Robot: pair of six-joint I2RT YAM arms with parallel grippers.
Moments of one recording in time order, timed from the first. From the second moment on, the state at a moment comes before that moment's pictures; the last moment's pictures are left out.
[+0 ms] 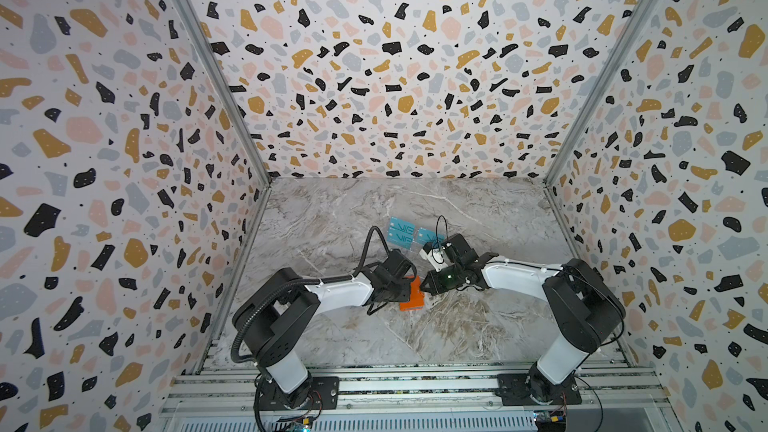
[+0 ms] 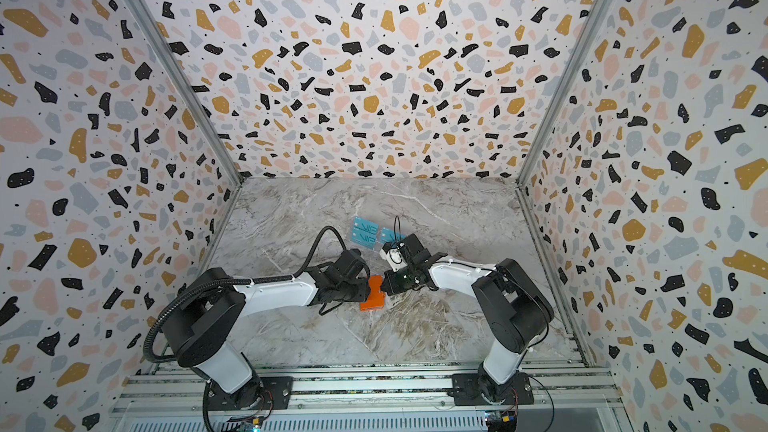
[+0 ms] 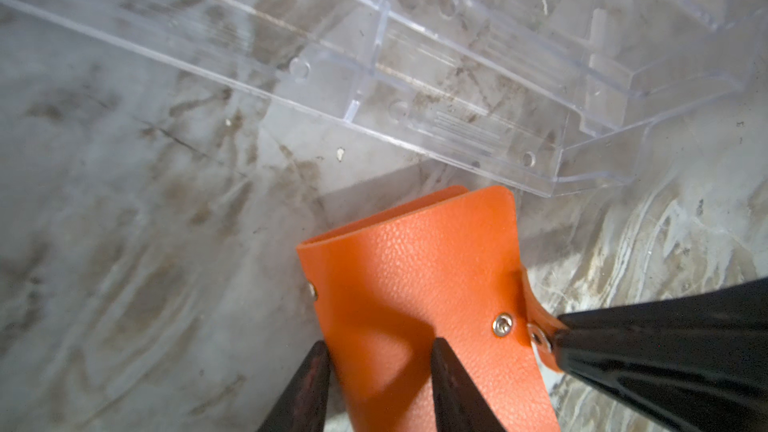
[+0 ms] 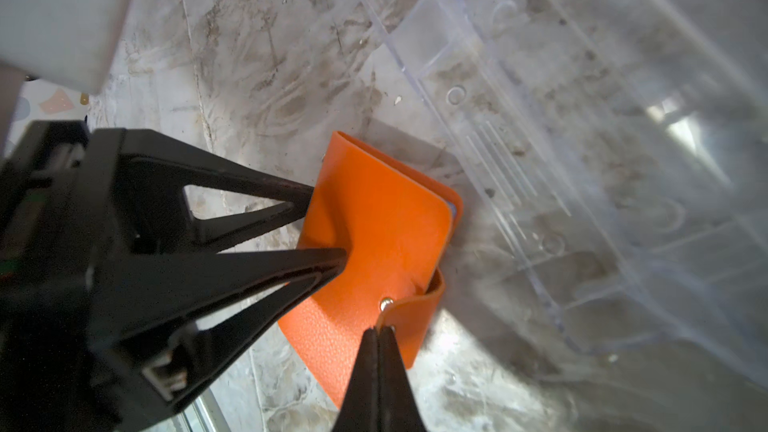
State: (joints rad) left arm -0.80 1.66 0.84 -0.22 0.01 -0.66; right arm 0.66 1.70 0.90 -0.21 -0.52 0.30
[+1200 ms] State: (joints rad) left arm -0.80 1.66 0.84 -0.22 0.02 -0.66; right arm 0.72 1.78 1.05 -0.40 -0.39 0.22
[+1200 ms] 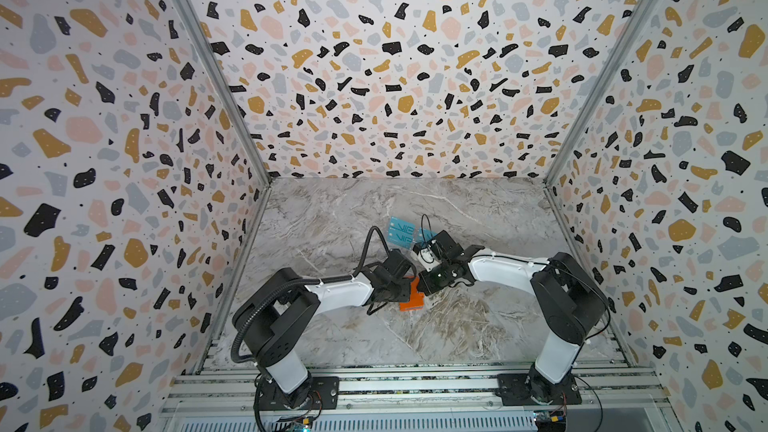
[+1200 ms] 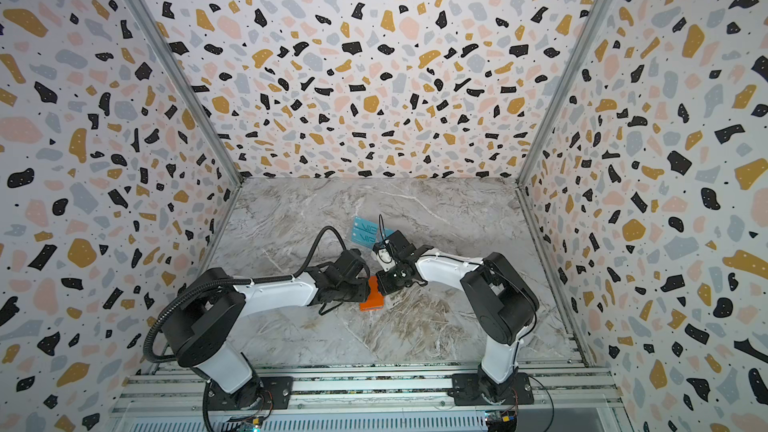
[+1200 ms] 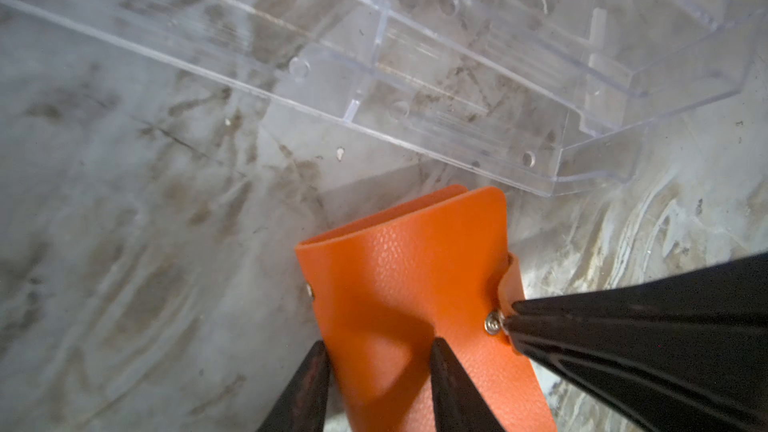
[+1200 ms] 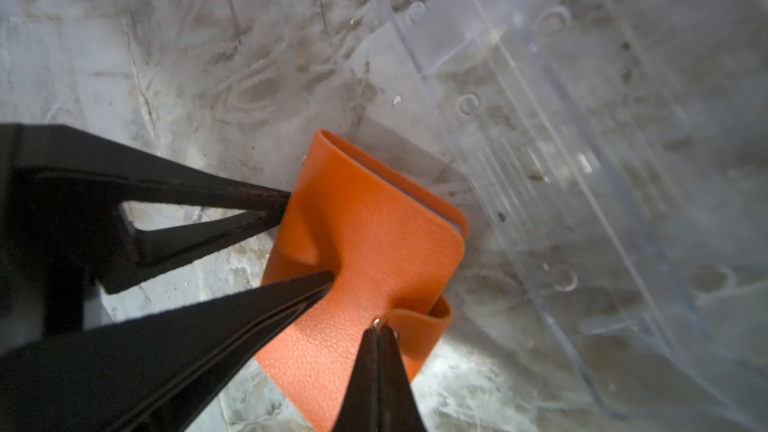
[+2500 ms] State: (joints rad) left arm -0.74 1.52 0.66 -0.09 0.11 -0.71; right arm 0.81 1.83 1.17 -0.53 -0.23 0.18
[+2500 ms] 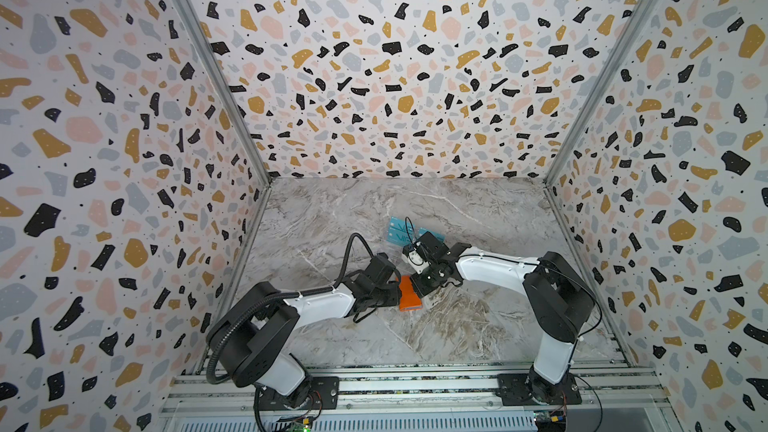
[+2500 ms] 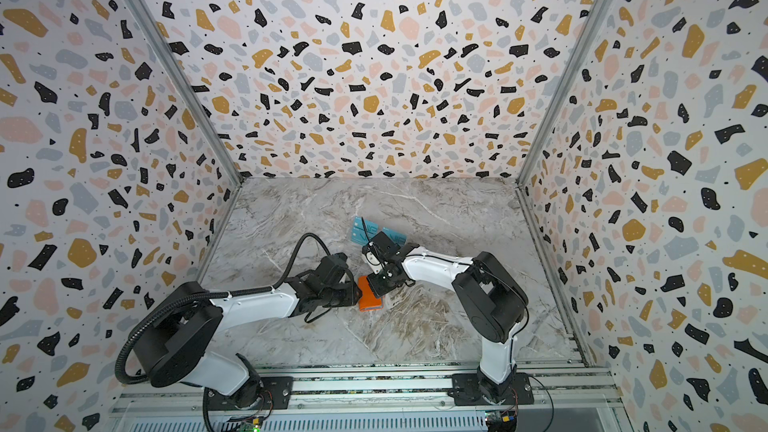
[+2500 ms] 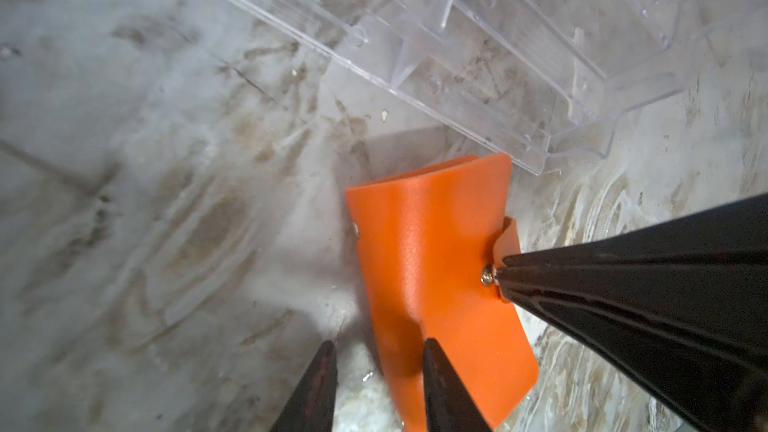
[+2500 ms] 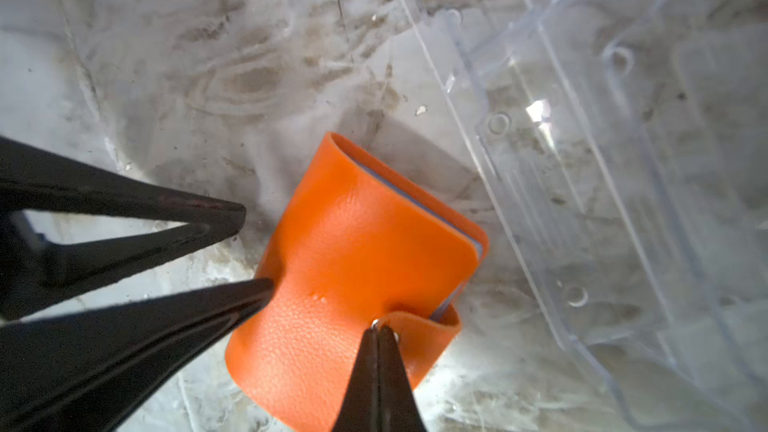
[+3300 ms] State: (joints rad) left arm -0.73 1.56 0.68 -0.06 0.15 -0.69; right arm 0.82 1.88 1.24 -0.61 -0.21 0.15
